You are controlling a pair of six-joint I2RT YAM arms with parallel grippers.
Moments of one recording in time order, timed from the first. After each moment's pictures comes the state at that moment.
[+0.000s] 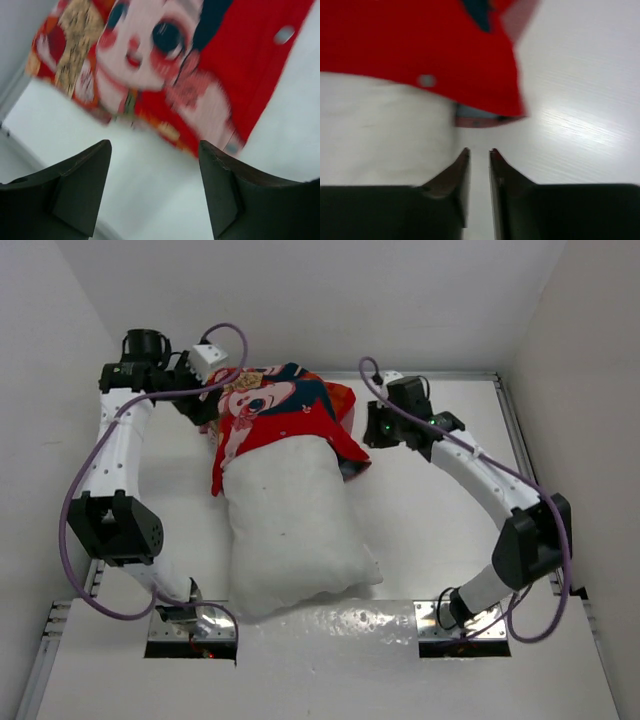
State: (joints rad) left arm 0.10 1.66 1.80 -1.07 0.52 0.80; right arm 0.39 1.58 1.31 -0.48 -0.06 0.21
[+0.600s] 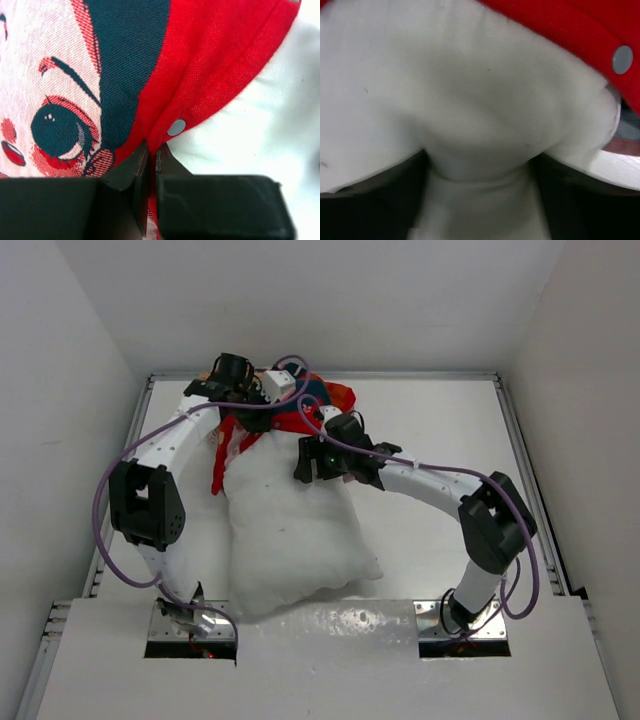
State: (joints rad) left arm -0.23 1.80 1.62 -0.76 0.38 0.56; right arm 0.71 1.73 1.19 -0.15 -0.08 0.41
